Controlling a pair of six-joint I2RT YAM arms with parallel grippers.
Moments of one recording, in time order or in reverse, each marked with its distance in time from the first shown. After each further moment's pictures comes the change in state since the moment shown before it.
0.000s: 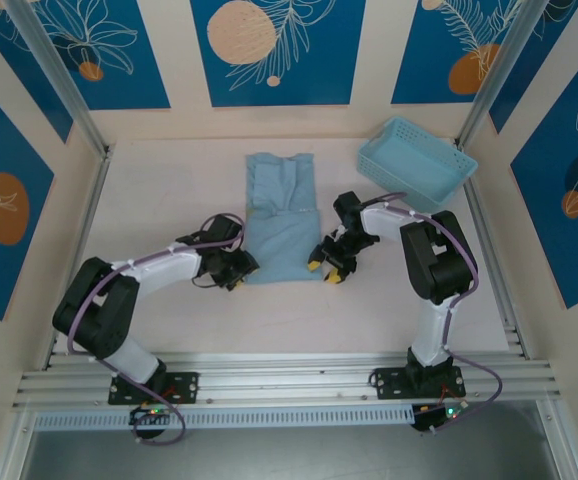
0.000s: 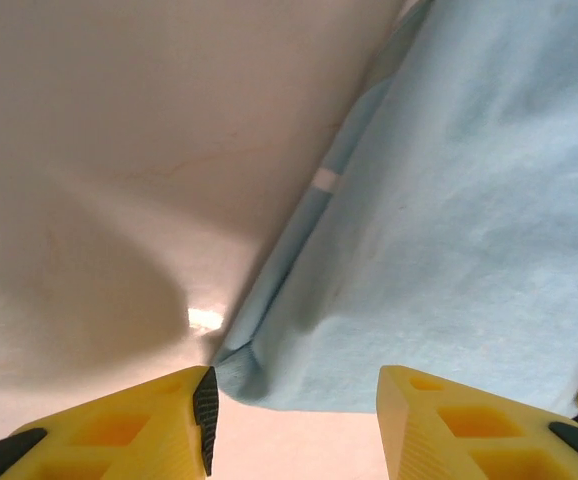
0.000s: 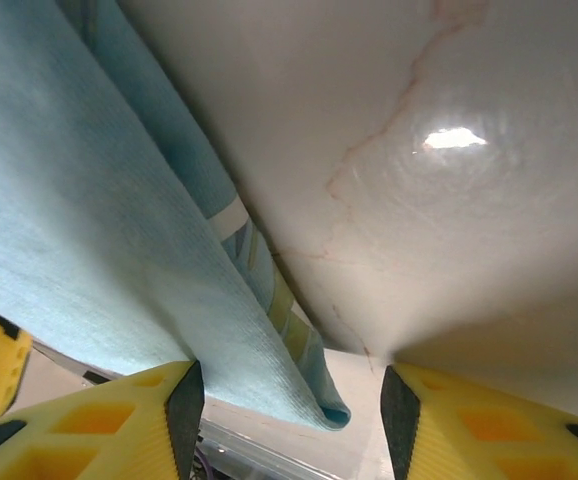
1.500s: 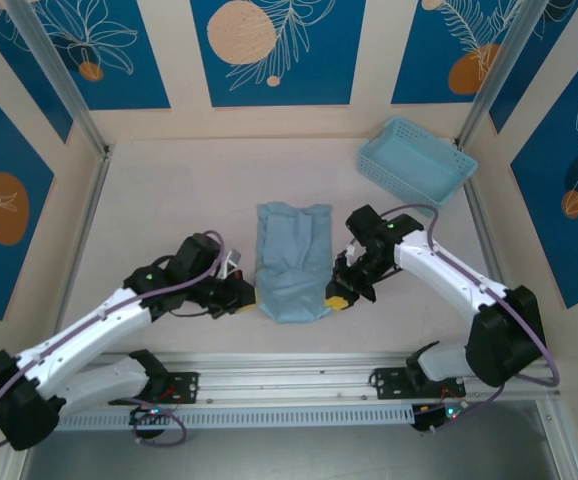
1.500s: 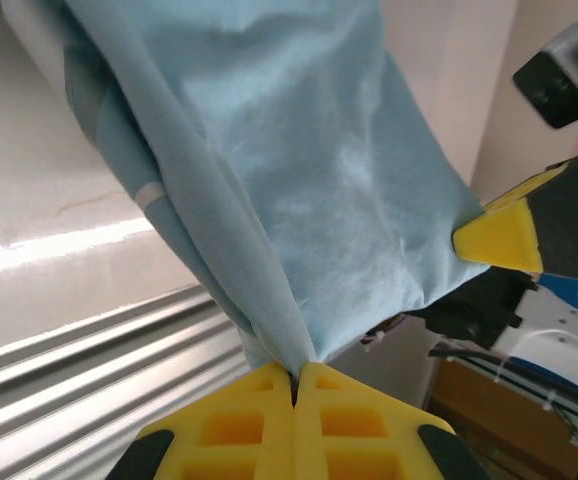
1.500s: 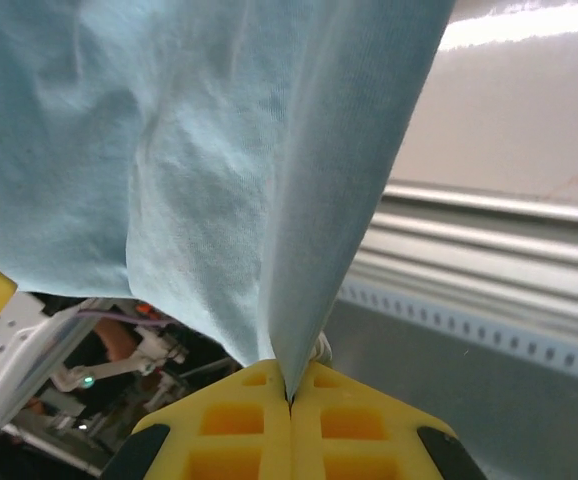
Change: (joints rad) left arm -0.181 -0.609 -0.066 -0.244 0.294 0.082; right arm 0.132 -0.586 -0.161 -0.386 -0.141 0.035
